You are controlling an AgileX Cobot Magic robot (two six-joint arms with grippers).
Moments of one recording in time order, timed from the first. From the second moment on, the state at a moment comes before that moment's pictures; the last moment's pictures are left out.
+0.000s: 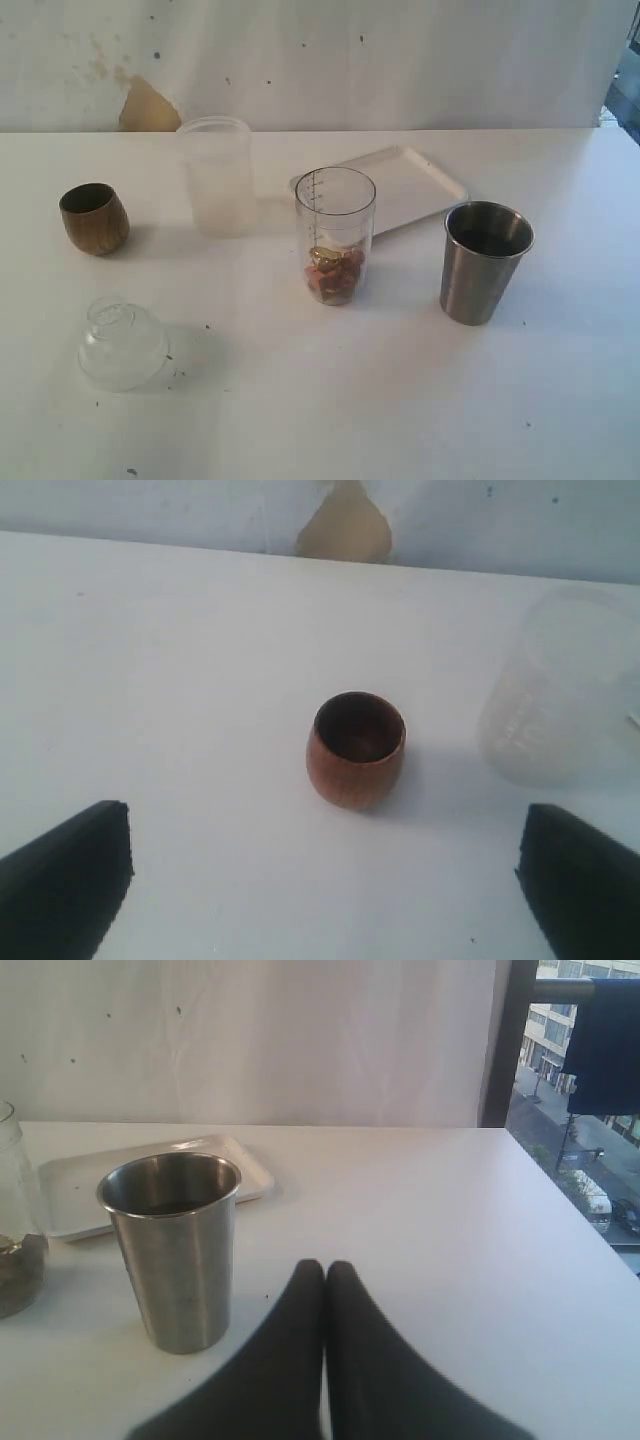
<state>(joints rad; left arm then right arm) -0.04 1.05 -0.77 0.01 0.37 -0.11 -0.08 0.00 -0.01 -0.08 0.19 0.08</state>
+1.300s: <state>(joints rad) -0.05 0.00 -0.40 0.00 0.49 -0.02 -0.08 0.00 0.00 -0.08 0.19 0.08</state>
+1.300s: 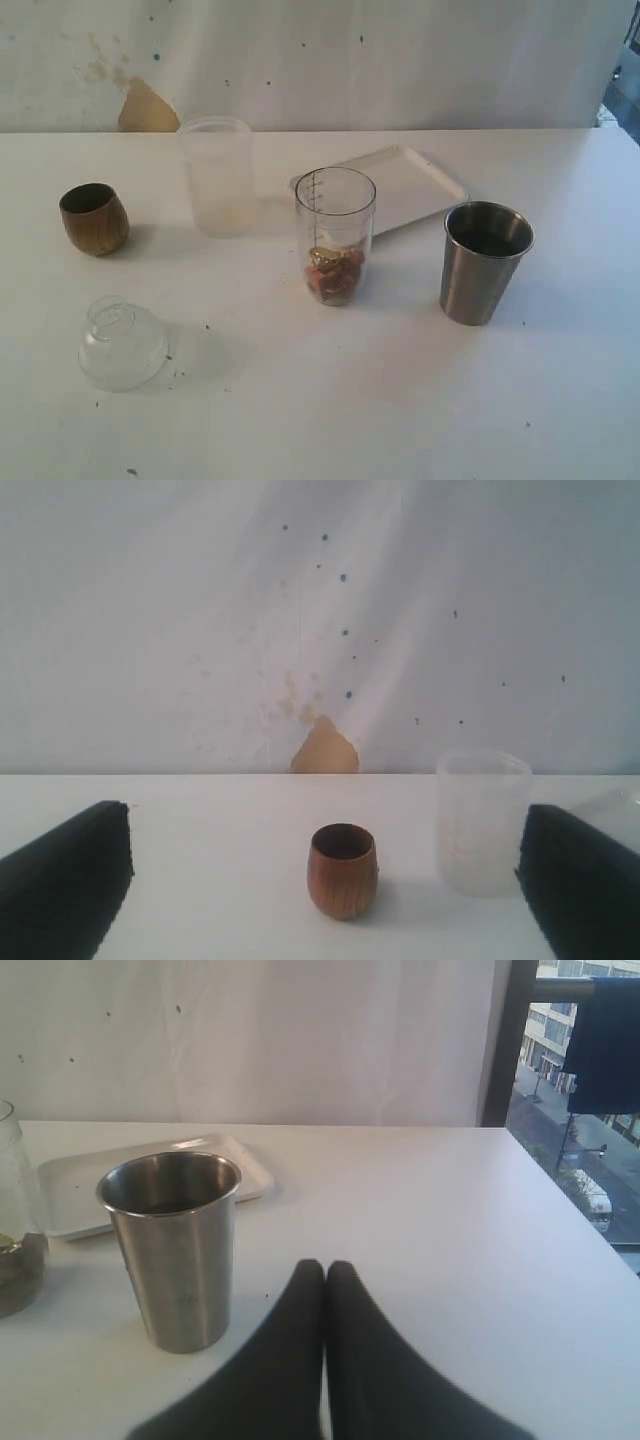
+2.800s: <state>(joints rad) -0.05 0.00 0.00 -0.08 0.11 0.00 -0.08 0.02 -0.20 -0.08 0.03 0.17</state>
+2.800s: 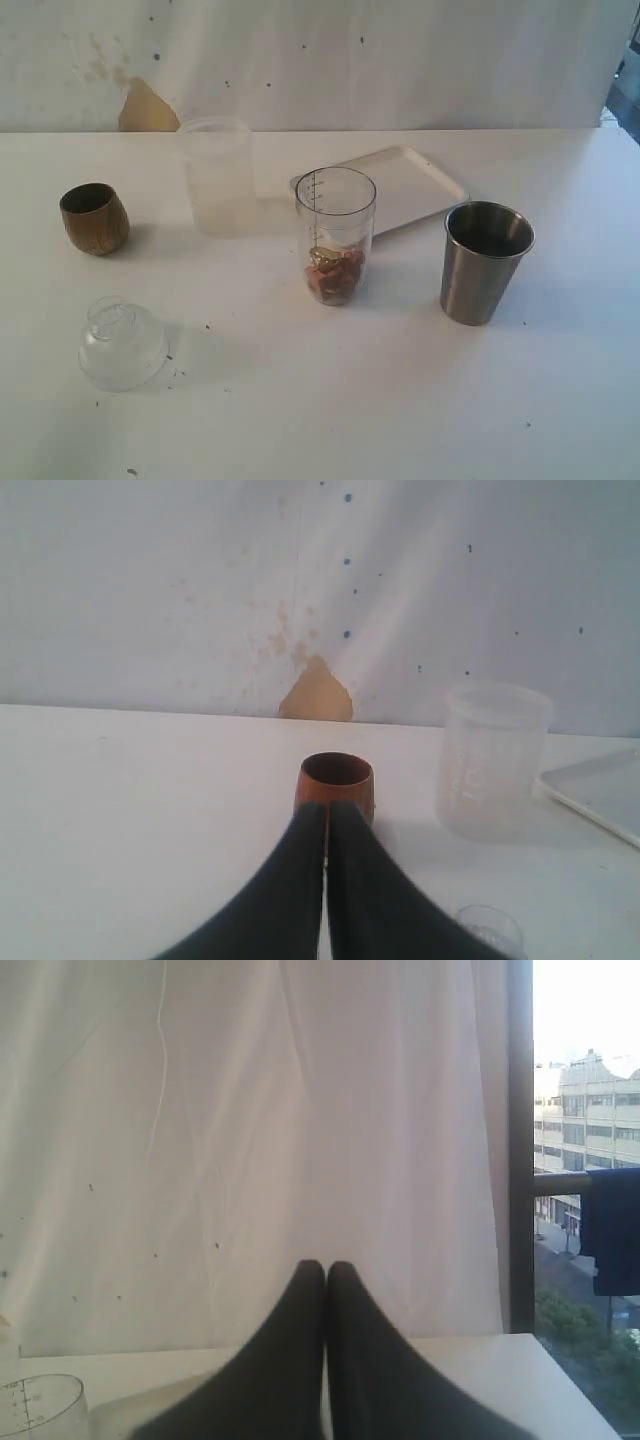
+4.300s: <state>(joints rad) -0.05 0.00 0.00 -0.08 0.13 0.00 -0.08 0.95 -0.05 -0.40 -0.70 0.25</state>
